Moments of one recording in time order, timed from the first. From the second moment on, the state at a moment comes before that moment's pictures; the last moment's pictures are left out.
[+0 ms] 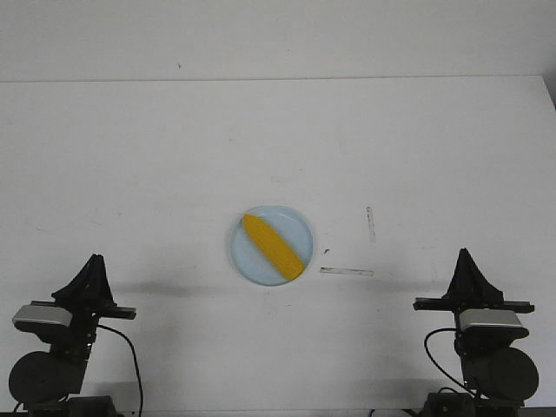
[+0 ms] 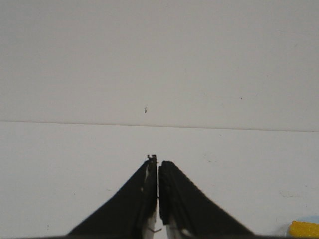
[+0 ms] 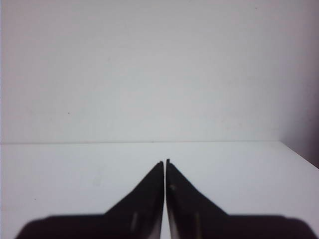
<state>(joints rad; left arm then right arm) 0.02 0.13 0.28 0.10 0.11 -0.09 -0.03 0.14 0.31 -0.04 0.00 0.02</state>
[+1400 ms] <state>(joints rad) 0.00 0.01 0.03 0.12 0.00 -0.08 -0.03 0.14 0.31 -0.04 0.00 0.02</state>
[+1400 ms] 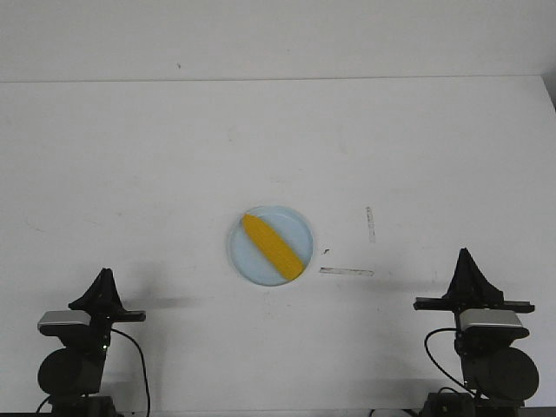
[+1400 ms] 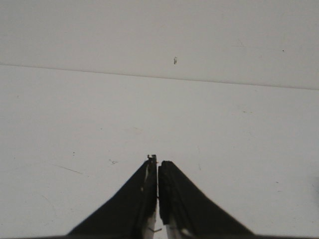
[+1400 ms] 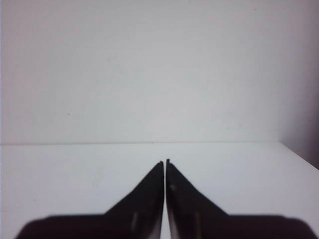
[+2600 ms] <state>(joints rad) 0.02 0.01 0.03 0.17 0.00 -0.08 -0.03 0.14 0.31 -0.04 0.00 0.02</state>
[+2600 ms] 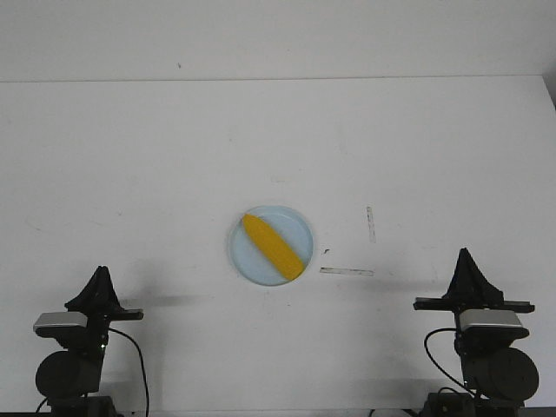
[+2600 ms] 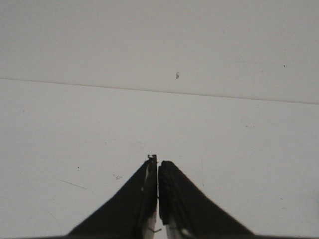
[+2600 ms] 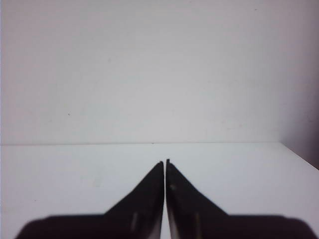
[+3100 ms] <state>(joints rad) 0.02 0.01 0.03 0.17 0.00 -0.08 -0.03 0.14 0.31 -0.04 0.00 0.02</state>
